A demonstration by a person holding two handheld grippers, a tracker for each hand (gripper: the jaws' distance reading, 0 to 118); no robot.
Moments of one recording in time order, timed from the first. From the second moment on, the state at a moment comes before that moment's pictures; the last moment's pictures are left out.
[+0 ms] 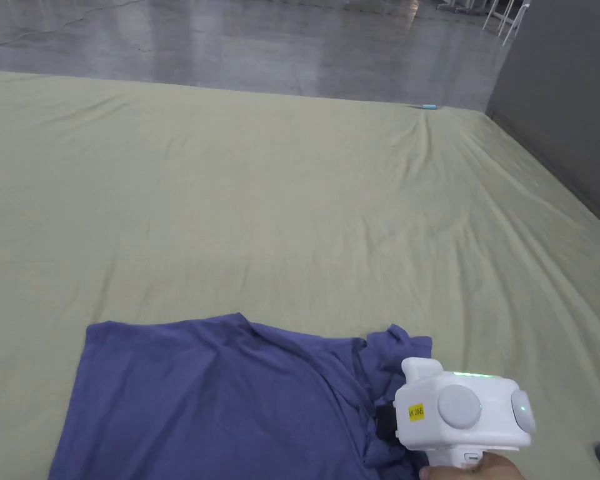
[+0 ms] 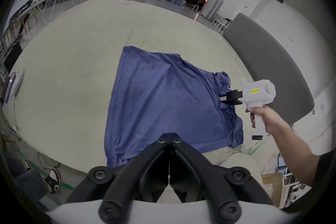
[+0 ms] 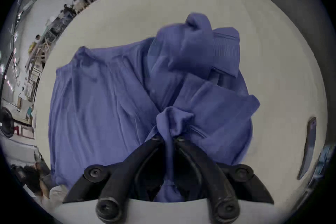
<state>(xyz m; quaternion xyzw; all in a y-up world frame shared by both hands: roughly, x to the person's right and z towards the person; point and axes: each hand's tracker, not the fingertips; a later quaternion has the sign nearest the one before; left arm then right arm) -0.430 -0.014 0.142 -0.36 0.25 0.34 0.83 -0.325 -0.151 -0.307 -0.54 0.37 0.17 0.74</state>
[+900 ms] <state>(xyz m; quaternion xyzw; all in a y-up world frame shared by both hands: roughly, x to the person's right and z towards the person) -0.552 -0.013 0.059 -0.33 0.29 0.26 0.86 -0.195 -0.040 -0.187 -0.47 0.44 0.12 0.76</state>
